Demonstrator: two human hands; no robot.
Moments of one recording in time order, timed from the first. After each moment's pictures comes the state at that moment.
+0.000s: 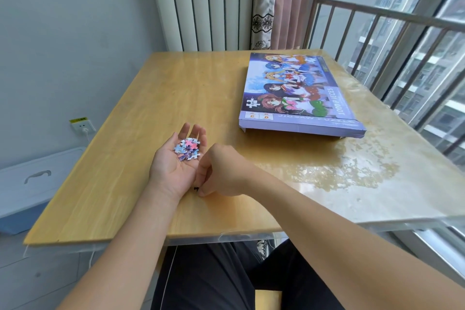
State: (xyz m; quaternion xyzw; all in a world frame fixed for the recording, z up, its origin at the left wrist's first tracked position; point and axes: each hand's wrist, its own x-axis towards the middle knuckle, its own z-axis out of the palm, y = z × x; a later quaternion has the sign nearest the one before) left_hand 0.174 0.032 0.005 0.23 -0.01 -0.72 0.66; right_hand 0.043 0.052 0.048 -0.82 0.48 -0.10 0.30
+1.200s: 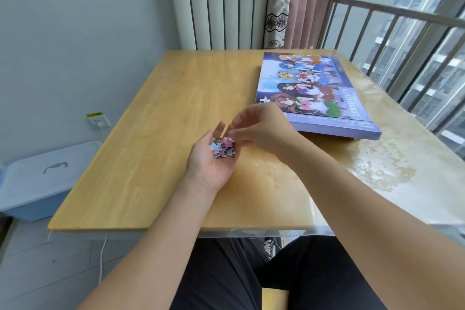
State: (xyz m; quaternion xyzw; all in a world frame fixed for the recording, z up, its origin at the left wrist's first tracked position) left_hand 0.135 0.039 0.022 0.31 0.01 -0.71 0.63; right_hand 0.010 0.017 0.070 -0.64 0.51 -0.36 0.45
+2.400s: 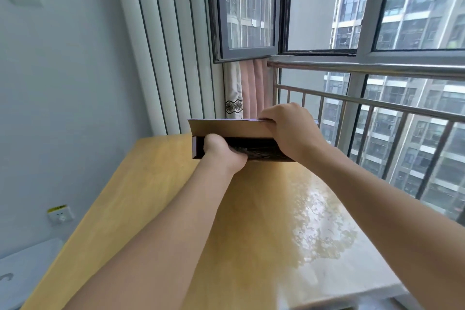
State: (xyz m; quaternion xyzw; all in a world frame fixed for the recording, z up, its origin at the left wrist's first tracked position) left_hand 0.028 -0.050 0.182 0.32 -0.10 -0.71 0.62; right_hand -0.120 -0.007 0.217 -0.77 0.54 -0.32 -0.13
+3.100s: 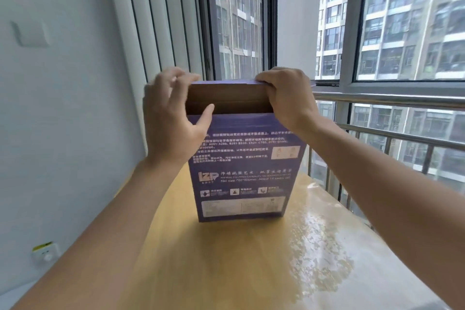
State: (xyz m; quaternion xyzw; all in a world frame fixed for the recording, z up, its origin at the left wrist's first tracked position) left_hand 0.098 -0.011 0.281 0.34 -0.67 0.31 0.58; right_hand -0.131 -0.023 0.323 -0.72 0.45 -0.47 -0.25
